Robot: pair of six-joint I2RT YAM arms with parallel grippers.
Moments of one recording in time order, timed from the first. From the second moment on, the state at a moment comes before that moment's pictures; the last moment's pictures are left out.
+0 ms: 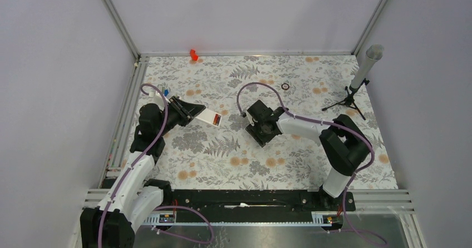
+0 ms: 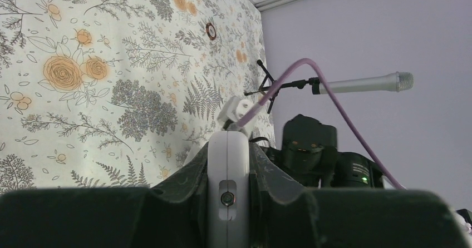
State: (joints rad) left arm -0.14 0.84 0.52 0.12 0.48 -1.04; right arm 0.77 1.75 1.06 -0.55 0.07 -0.02
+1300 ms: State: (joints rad) left arm -0.41 1.08 0.53 0.30 0.53 -0.94; right arm 0.97 1.35 1.05 -0.51 -0.13 -0.04
